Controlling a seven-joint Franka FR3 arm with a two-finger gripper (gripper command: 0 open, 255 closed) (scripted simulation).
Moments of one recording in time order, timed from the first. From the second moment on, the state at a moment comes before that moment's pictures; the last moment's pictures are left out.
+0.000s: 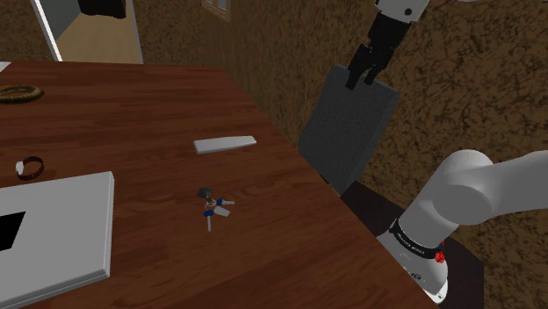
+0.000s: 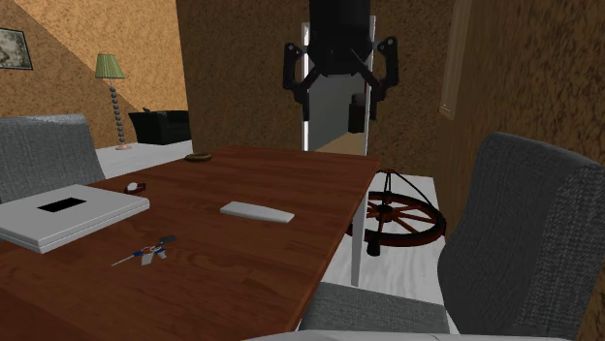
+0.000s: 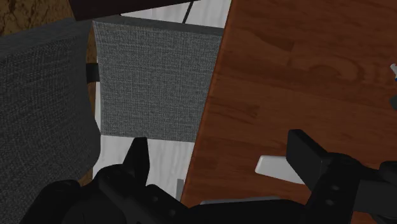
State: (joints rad) arm -0.02 -0.83 0.07 -2.35 0.00 1.64 0.16
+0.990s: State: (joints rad) arm 0.10 -0.36 -0.02 -2.23 -0.02 1.95 -0.28
